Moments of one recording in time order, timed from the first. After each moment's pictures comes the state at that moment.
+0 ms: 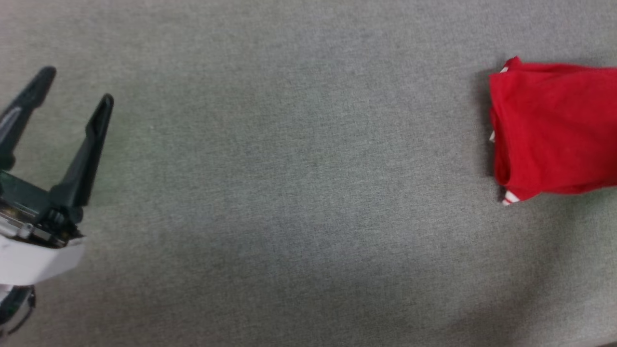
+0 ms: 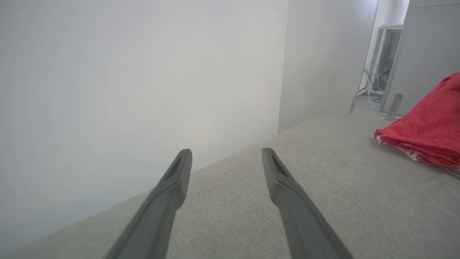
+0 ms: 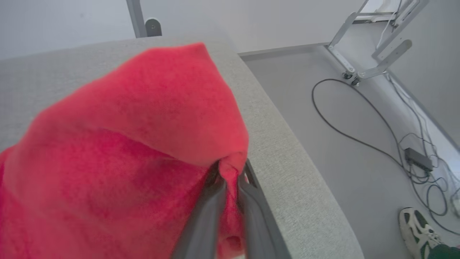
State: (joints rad) left arm -0.33 0.81 -0.15 -0.23 -0.59 -0.13 -0.26; right arm -0.45 -0.13 -0.49 -0.13 0.10 0.13 0.64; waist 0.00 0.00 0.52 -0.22
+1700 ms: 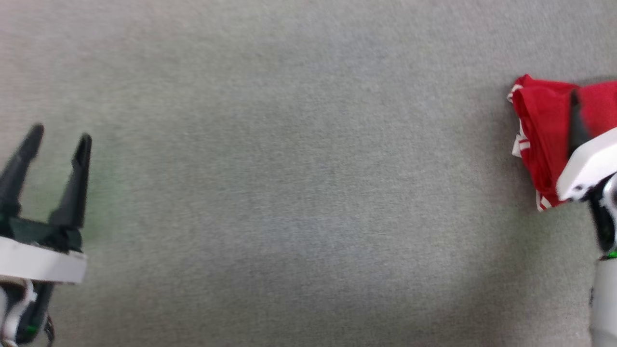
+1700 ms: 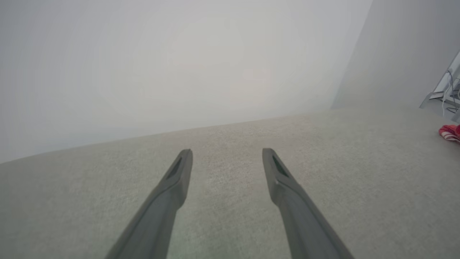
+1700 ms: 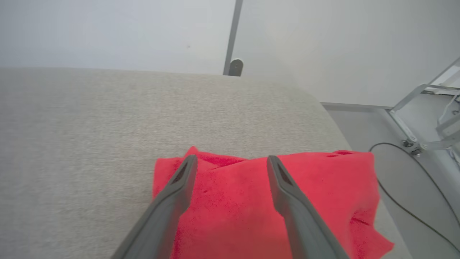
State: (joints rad) left arm -0.25 0.70 -0.09 0.00 -0.63 -0.13 -0.26; right arm -0.55 -0.09 -0.25 0.12 -0.05 0.13 0.34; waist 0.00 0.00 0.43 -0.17
